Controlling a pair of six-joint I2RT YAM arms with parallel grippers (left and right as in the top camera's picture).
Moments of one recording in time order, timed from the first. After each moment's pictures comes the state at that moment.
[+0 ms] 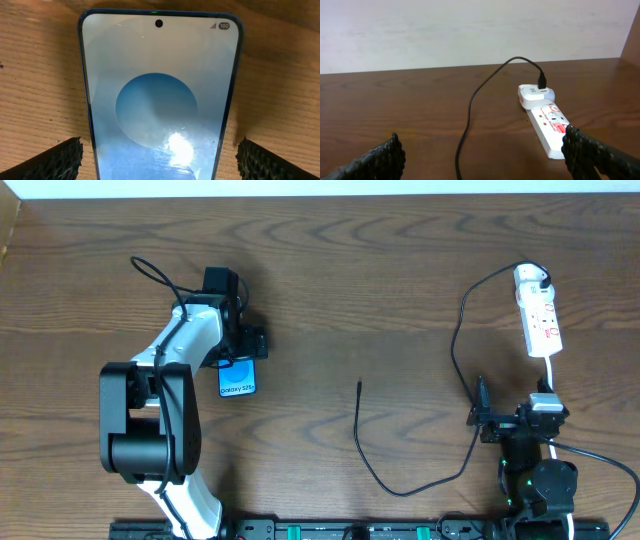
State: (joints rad) left arm -0.05 1.91 1.20 -0.74 -0.03 -0.20; right arm 0.07 0.01 0.01 -0.07 0.08 0.04
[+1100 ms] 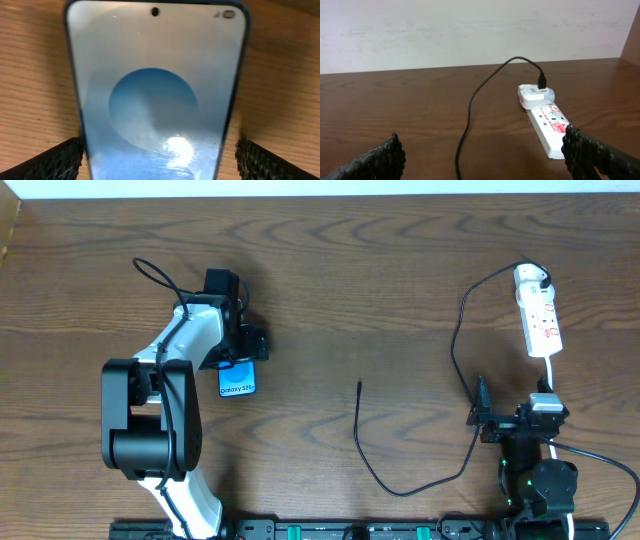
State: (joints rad) left arm -0.05 1.93 1.20 -0.75 -0.01 -0.20; right arm 0.07 0.01 0.01 -0.07 0.08 0.04
